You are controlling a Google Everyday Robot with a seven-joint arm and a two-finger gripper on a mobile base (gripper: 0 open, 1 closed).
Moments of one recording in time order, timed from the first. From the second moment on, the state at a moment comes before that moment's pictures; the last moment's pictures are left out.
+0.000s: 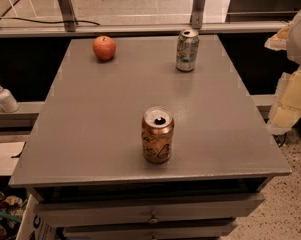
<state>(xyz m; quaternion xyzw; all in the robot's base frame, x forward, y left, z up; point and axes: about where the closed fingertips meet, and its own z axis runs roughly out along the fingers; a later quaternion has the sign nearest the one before) 0.438 -0.217 0.976 -0.60 0.78 -0.03 0.16</state>
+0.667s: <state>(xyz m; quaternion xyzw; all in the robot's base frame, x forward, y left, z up) 0.443 -0.216 0.976 -0.61 0.78 -0.03 0.17</state>
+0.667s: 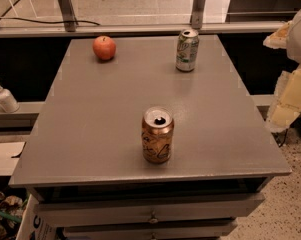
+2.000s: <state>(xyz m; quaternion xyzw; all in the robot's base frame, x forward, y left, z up) 0.587 -0.225 0.941 -0.53 0.79 0.10 0.31</state>
